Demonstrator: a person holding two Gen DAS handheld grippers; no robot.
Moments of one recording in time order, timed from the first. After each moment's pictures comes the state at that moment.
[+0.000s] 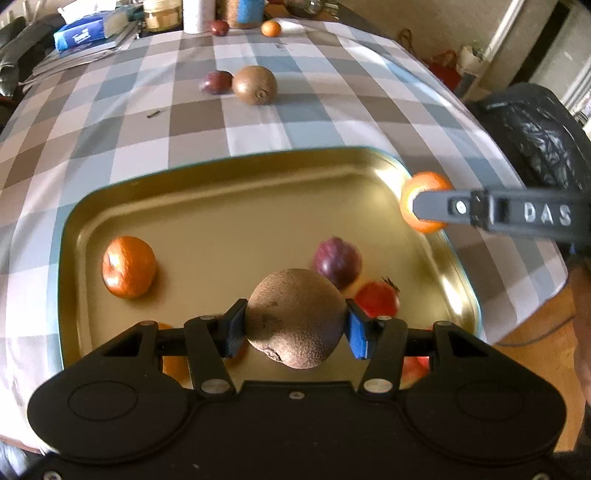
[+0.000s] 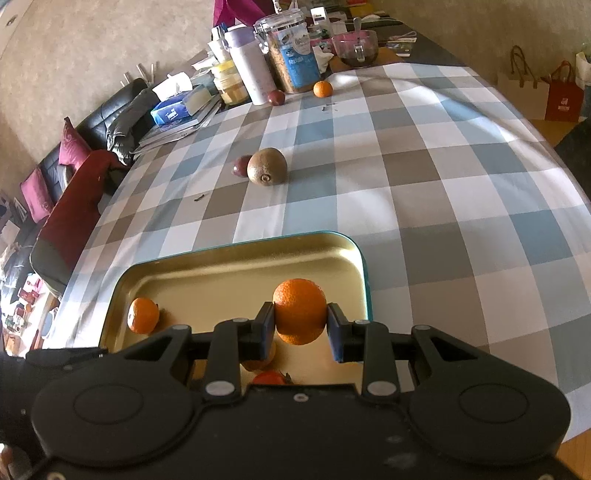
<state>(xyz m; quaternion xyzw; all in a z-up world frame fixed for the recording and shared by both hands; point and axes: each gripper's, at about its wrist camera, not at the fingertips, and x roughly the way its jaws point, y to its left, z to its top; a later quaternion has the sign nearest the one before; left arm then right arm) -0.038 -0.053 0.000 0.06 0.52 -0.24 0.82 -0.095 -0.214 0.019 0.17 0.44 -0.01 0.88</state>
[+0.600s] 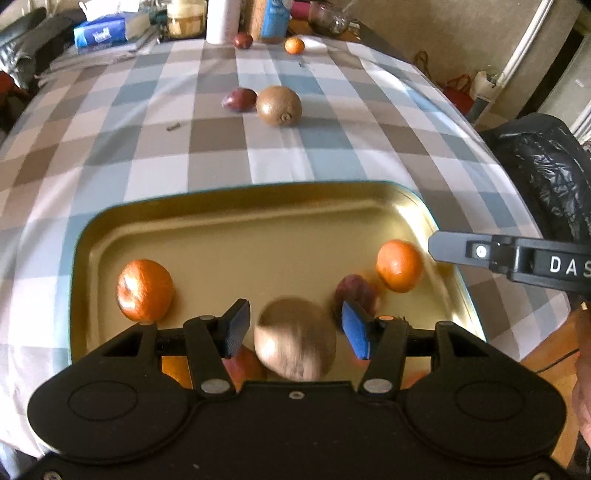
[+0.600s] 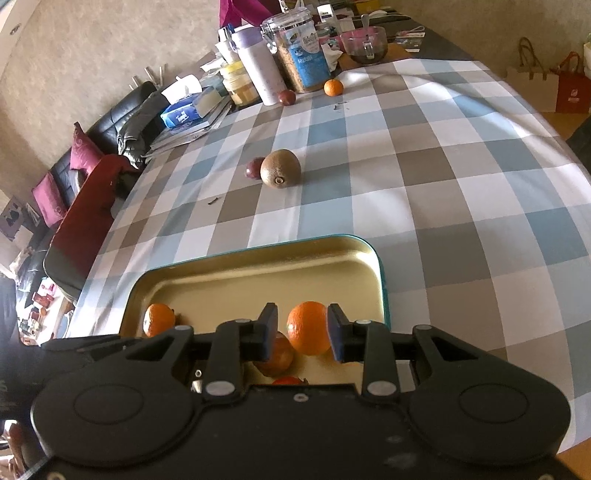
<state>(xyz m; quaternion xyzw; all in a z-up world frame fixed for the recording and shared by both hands) -0.022 -0.046 0.006 0.03 0.51 -0.22 0.83 -0.091 -0.215 0.020 0.19 0.44 0.01 0.88</state>
